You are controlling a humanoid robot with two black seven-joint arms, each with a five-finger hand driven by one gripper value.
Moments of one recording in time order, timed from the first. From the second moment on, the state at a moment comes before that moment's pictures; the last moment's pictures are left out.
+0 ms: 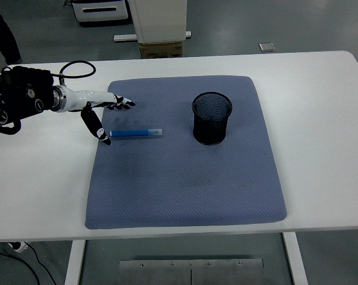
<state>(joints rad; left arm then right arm) -1.51 0.40 0.71 -0.84 0.53 -0.23 -0.33 0.06 0.00 0.23 0.20 -0.38 0.06 0.00</state>
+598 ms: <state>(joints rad) -1.54 0.33 0.71 -0.86 0.66 -0.23 -0.32 0.06 0.00 0.23 0.19 -0.38 0.06 0.00</state>
